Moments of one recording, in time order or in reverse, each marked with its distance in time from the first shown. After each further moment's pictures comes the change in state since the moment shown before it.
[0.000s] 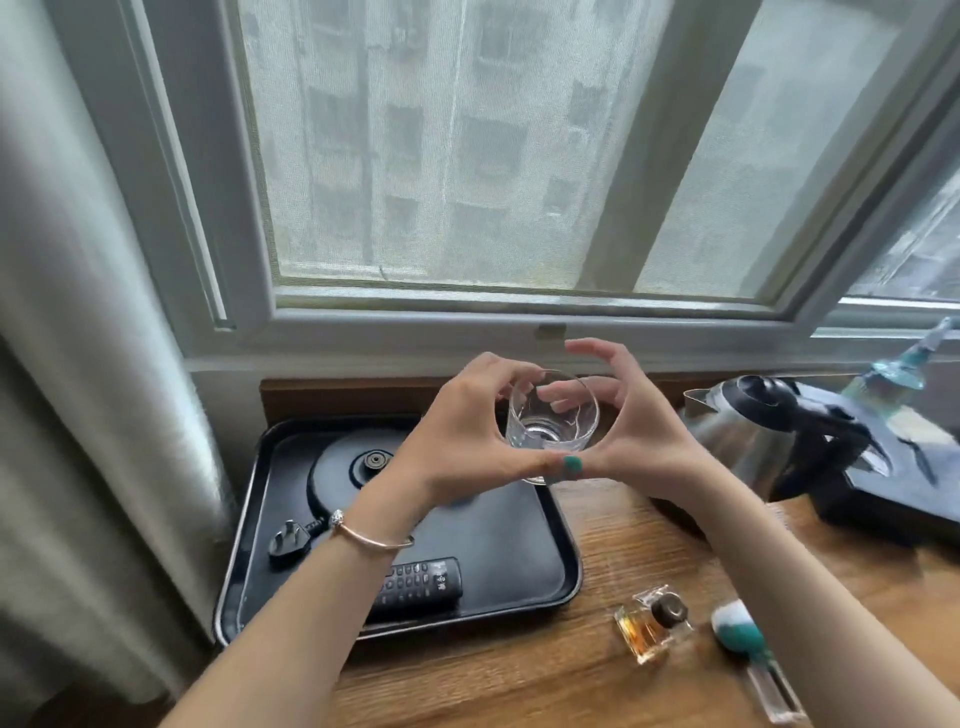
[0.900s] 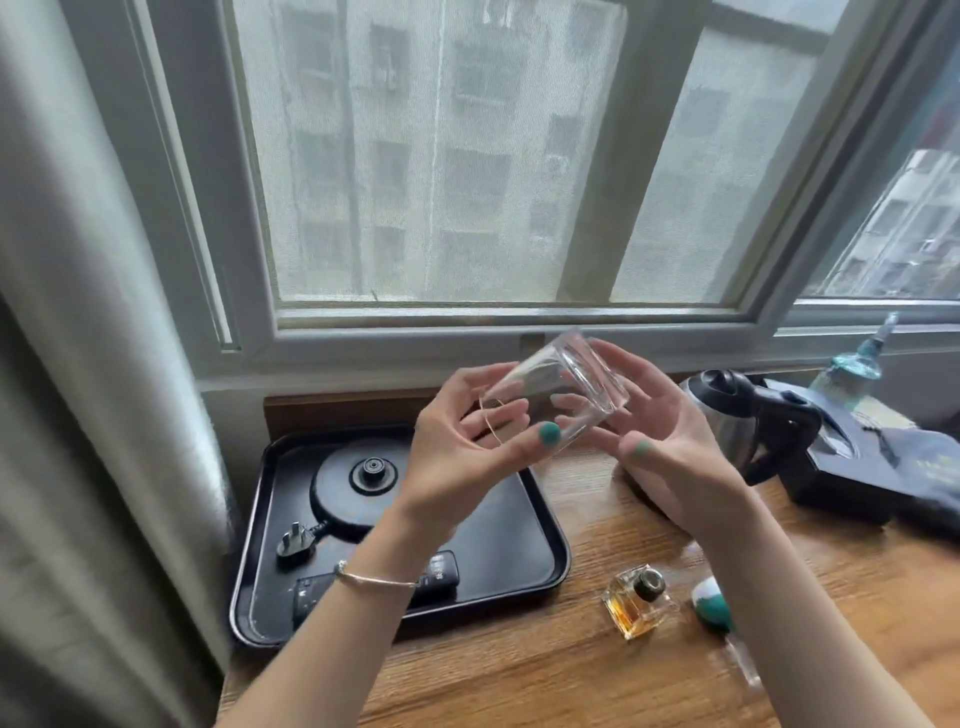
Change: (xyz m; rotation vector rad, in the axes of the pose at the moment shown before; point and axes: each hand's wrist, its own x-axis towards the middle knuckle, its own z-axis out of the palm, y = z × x) left_hand -0.042 0.036 0.010 -0.805 0.171 -0.091; right_hand -0.052 -0.027 -0.012 0.680 -0.001 -0.058
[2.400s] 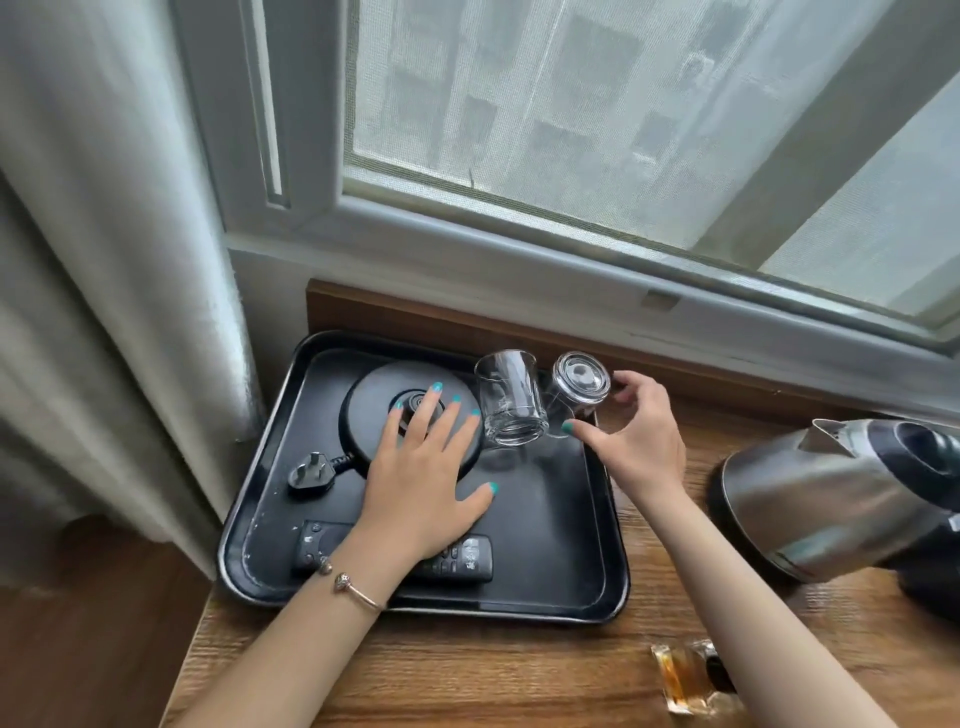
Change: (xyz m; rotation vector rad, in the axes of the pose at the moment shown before) left_hand -0.013 -0.151 -0.110 1.675 0.006 -0.213; right_hand 0.097 0.177 -0.032 -1.202 0.345 0.217
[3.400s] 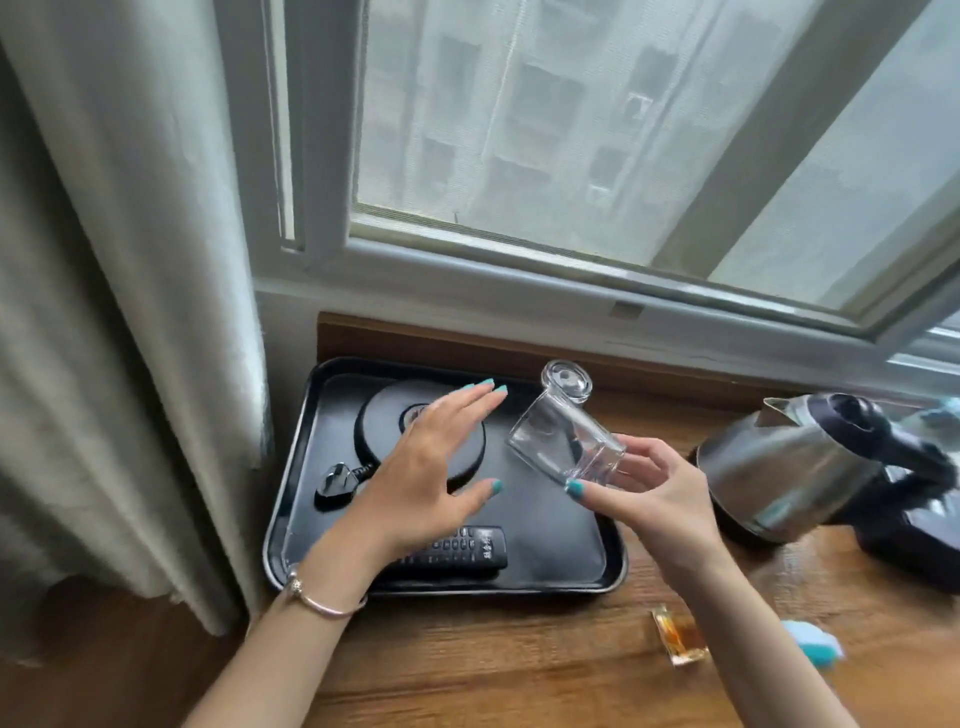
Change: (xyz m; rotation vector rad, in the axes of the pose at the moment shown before) left_hand -0.020 -0.019 -0.071 -0.777 0.125 0.315; right_hand -0.098 -0.055 -0.065 0.703 -0.149 0.267
